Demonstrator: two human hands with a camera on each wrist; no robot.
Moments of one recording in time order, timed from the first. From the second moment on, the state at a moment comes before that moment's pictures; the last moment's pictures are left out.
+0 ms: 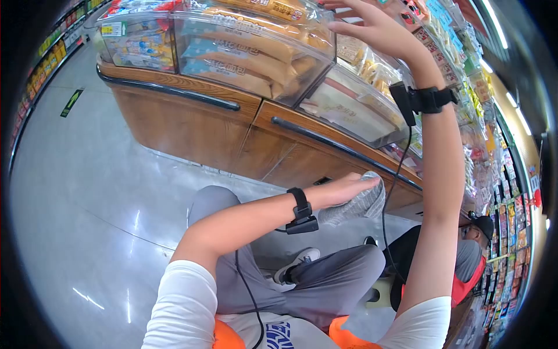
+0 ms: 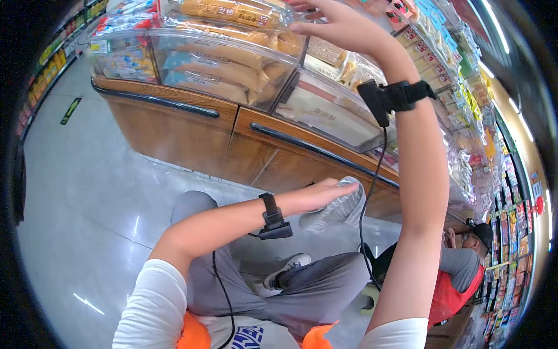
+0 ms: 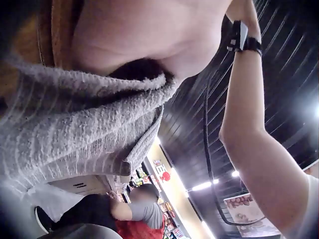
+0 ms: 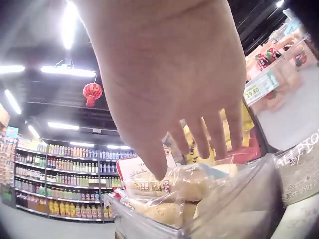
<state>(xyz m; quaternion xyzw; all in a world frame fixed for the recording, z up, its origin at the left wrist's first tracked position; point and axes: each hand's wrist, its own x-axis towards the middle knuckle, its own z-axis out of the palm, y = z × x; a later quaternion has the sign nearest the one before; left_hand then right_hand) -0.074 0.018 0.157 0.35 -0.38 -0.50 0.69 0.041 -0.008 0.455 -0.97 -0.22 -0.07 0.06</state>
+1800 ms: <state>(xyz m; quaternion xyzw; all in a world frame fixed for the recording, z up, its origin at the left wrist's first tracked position) -0.027 0.070 0.193 0.37 -0.21 -0.36 0.83 -0.206 -0.111 0.191 -0.56 0.00 -0.10 0.82</state>
